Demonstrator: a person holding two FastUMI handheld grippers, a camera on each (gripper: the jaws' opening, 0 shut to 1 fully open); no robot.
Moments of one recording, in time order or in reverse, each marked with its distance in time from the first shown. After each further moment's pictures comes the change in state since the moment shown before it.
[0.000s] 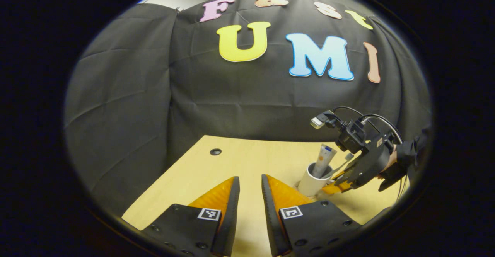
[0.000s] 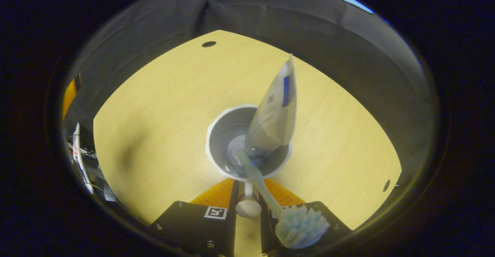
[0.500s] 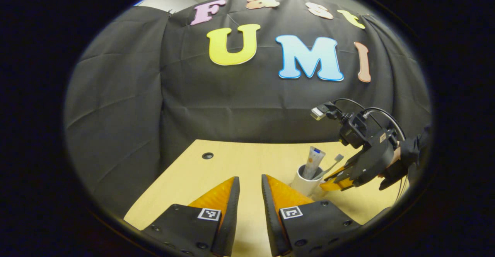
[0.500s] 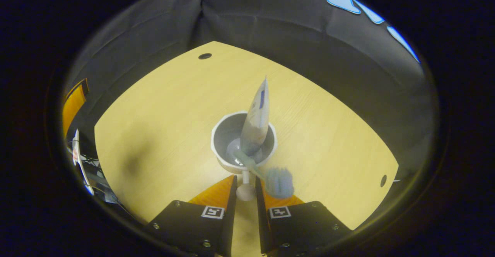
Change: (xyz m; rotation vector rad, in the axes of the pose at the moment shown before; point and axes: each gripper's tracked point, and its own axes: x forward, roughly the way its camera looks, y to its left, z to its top) left arm -0.006 -0.021 0.009 0.025 -0.015 -0.065; right arm -0.022 -0.001 0.006 0.041 -0.089 -0.036
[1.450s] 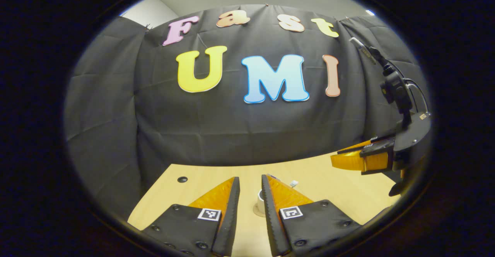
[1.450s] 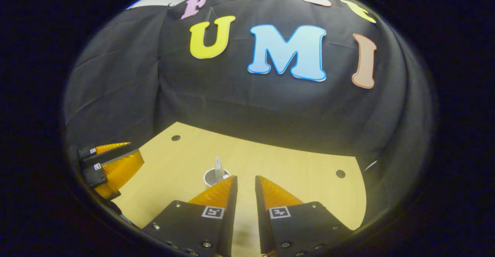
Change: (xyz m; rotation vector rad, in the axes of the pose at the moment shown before) left arm -0.090 -0.105 -0.276 0.074 -0.147 -0.181; right arm -0.207 -0.023 0.033 0.307 -0.559 -0.319
